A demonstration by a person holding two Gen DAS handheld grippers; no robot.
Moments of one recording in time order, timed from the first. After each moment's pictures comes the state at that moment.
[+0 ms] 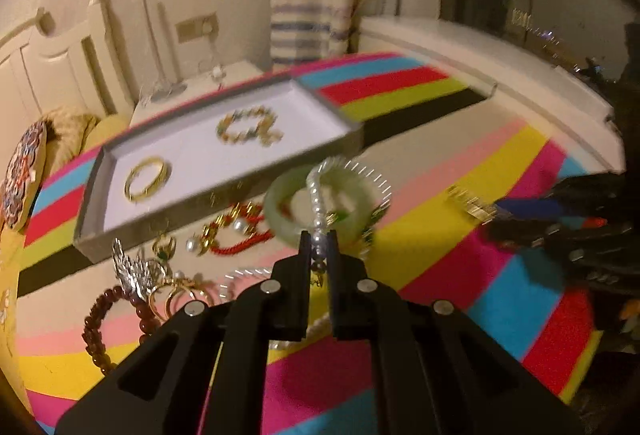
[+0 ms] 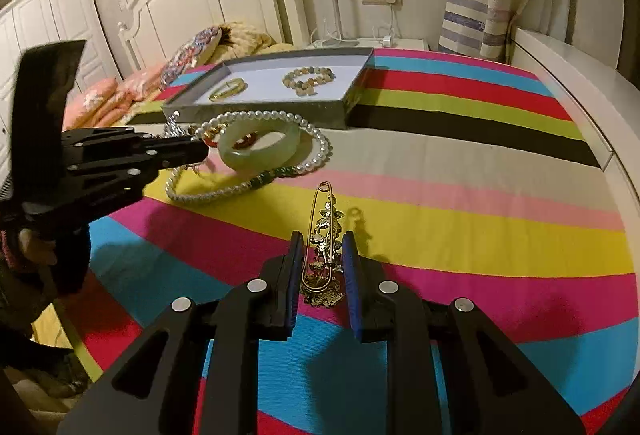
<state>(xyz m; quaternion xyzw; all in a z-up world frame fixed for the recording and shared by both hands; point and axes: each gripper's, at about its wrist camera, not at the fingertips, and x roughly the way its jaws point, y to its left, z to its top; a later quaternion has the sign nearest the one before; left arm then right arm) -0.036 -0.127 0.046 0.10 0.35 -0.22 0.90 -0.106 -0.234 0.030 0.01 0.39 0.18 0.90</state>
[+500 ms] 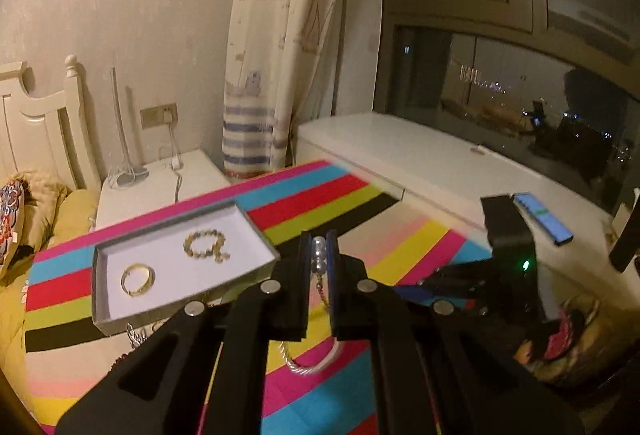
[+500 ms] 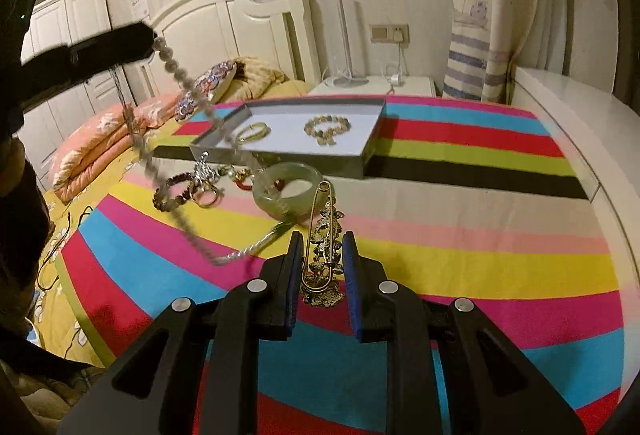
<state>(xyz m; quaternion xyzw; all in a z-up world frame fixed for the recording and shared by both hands) -0.097 -0.133 0.172 0.05 0.24 -0.31 0.92 -0.129 -0.231 0.072 0.01 0.33 0.19 0.92</state>
